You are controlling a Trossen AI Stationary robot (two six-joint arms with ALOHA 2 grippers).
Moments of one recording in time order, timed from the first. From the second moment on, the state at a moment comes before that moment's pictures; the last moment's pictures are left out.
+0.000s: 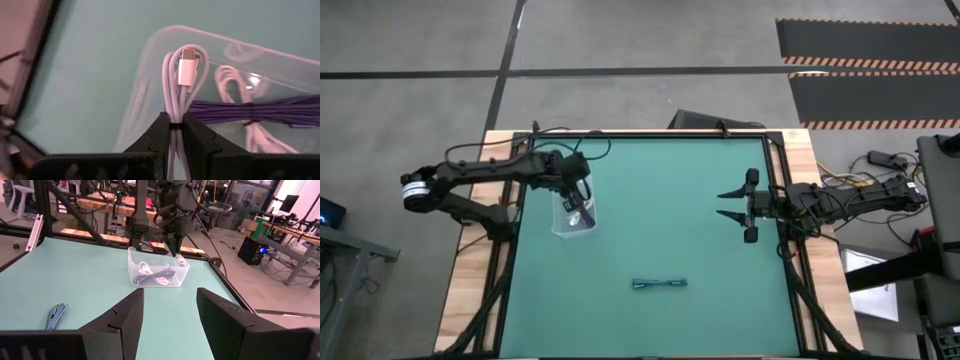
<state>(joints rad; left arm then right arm) 0.35 1.25 0.88 -0.89 -0.30 -0.07 0.14 0.47 0.38 0.01 0.23 -0.17</state>
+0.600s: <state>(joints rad) 0.35 1.25 0.76 -0.73 -0.27 -0.06 0.14 0.47 0.38 0.01 0.23 -0.17</state>
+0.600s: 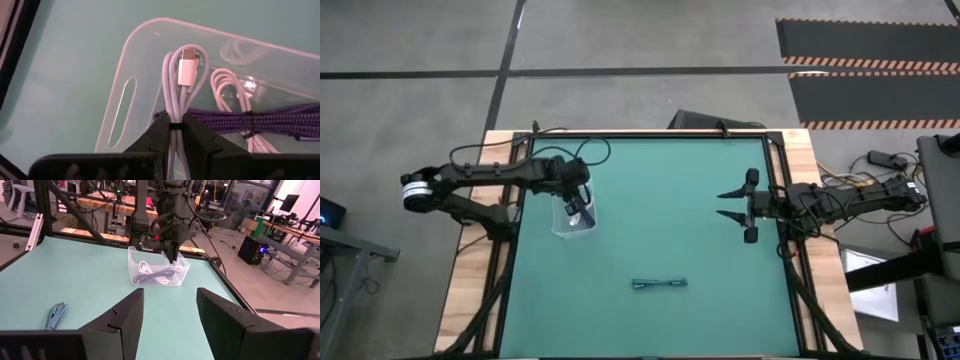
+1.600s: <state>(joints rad) 0.35 1.25 0.70 -0.69 -0.30 0.01 0.14 0.47 0.38 0.00 0.23 -0.17</state>
